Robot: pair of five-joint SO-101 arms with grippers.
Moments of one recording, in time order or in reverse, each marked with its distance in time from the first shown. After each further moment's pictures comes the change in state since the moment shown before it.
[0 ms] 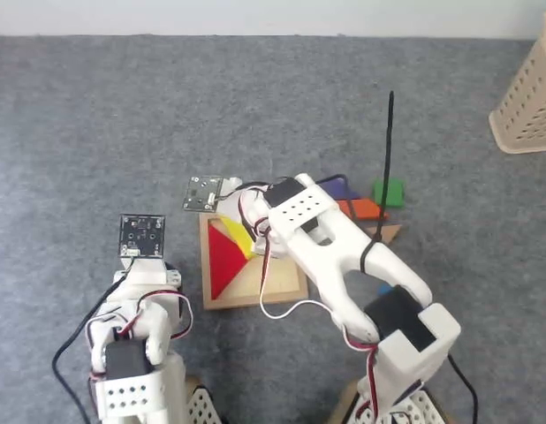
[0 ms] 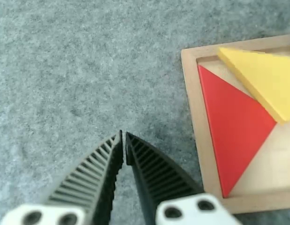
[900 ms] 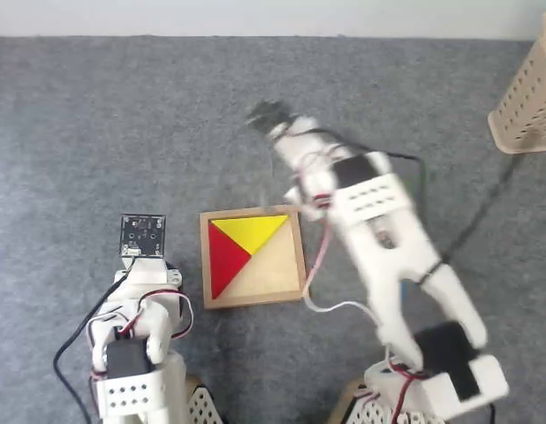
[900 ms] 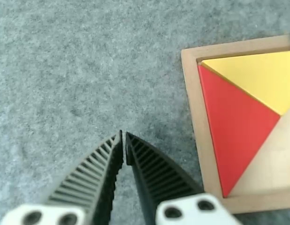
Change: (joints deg) left arm 0.0 0.0 0.0 0.0 0.0; right arm 16.3 -18.1 0.4 5.1 -16.6
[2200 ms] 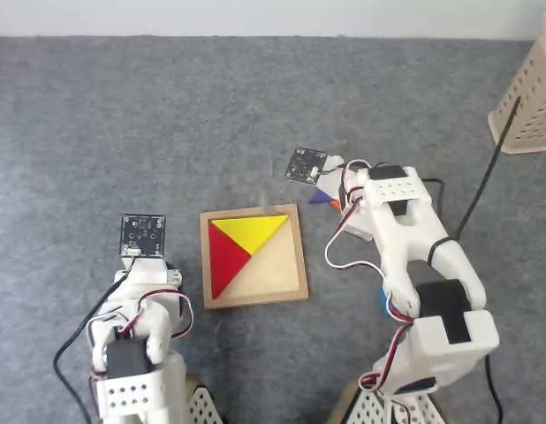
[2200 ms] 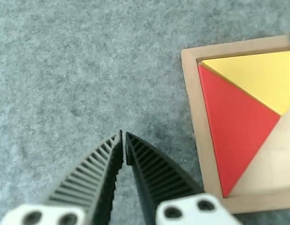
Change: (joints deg) left arm 0.0 0.0 0.0 0.0 0.0; right arm 10.8 15.0 9.1 -10.9 31.9
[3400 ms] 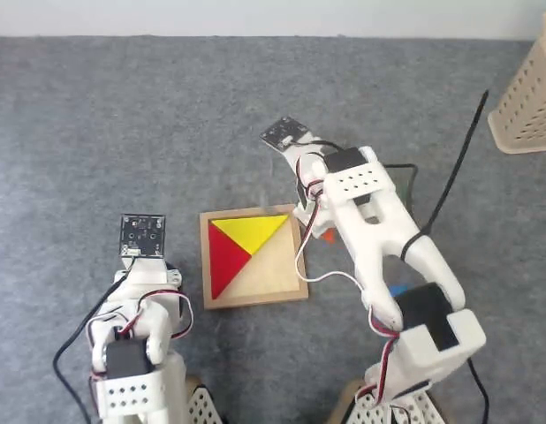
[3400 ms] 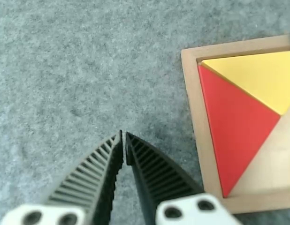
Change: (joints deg) left arm 0.0 0.0 0.0 0.0 0.0; right arm -12.9 -0.9 -12.3 18.6 -37.1
